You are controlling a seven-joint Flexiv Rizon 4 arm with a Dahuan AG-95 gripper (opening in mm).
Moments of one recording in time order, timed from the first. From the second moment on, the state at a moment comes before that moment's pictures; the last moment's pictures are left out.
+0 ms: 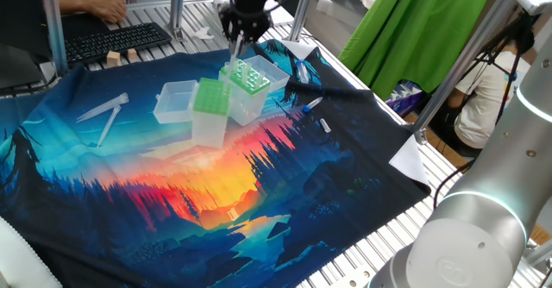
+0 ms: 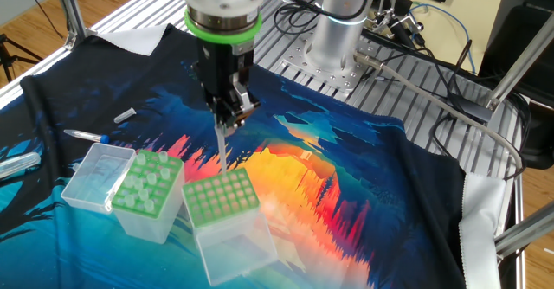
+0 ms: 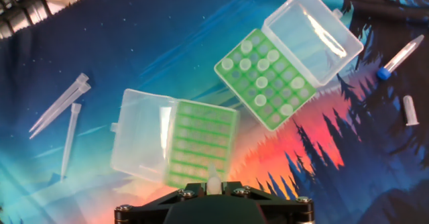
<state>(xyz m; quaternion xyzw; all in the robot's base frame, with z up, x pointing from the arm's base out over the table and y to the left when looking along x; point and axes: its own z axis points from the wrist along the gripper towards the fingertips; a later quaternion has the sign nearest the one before) 0.599 0.015 0.290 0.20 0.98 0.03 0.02</state>
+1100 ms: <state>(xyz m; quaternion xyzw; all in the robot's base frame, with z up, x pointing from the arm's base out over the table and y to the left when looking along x) 0.636 -0.045 0.309 0.11 0.99 0.00 0.01</state>
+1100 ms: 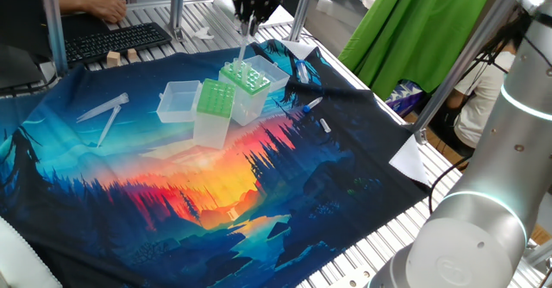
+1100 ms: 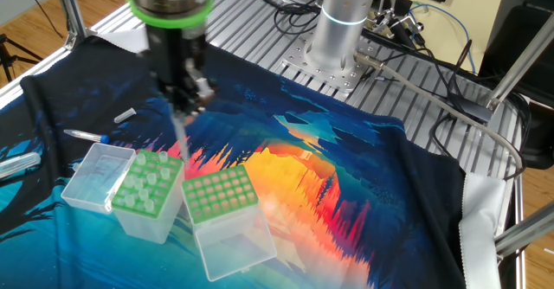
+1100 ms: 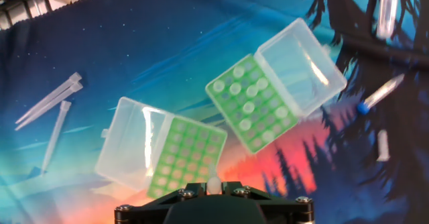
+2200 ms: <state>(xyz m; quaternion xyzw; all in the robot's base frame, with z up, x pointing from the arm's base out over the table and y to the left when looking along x) 0.660 -0.106 0.297 0.05 1.00 0.01 0.02</state>
